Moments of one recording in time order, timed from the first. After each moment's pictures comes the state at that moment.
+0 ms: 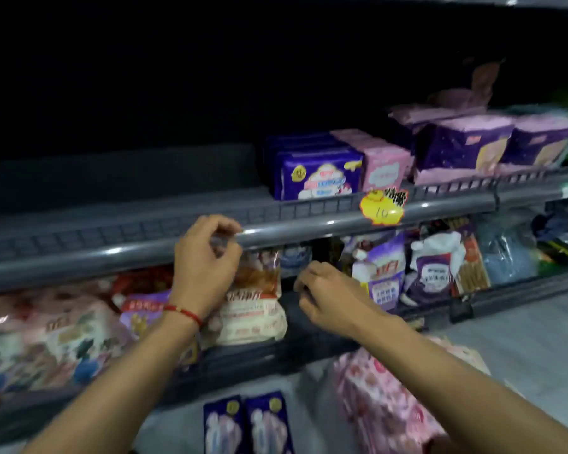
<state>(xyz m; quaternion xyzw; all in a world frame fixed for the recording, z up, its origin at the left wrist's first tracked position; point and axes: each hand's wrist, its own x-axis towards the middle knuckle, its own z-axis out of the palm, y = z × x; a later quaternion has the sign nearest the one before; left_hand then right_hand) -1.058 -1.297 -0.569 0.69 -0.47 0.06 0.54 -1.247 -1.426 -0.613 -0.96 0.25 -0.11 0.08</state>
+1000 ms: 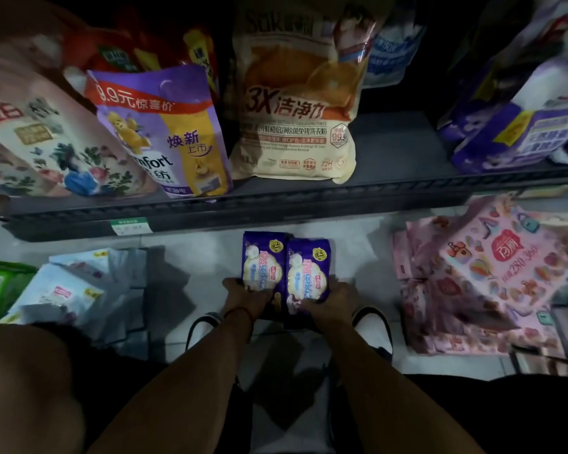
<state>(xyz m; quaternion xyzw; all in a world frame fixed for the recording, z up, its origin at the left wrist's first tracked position) -1.092 -1.193 -0.986 0.82 0.11 -0.43 0.36 -1.235 -1.297 -1.011 -0.60 0.60 0.06 0.53</state>
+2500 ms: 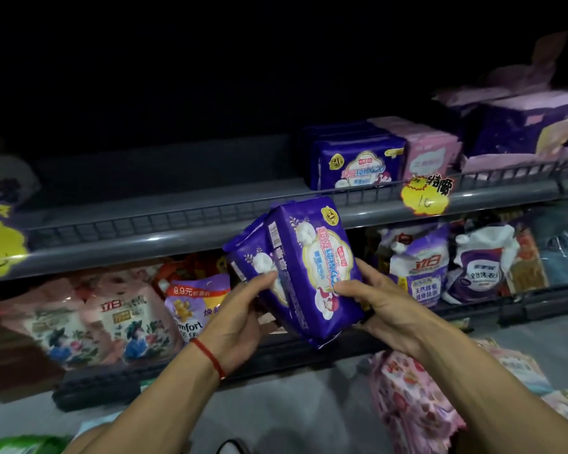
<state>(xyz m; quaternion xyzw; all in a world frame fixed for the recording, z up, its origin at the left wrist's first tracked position) -1.084 -1.250 -0.630 0.51 -0.14 -0.48 0.70 -1.260 -1.386 -0.608 -0.50 0.27 -0.20 0.80</state>
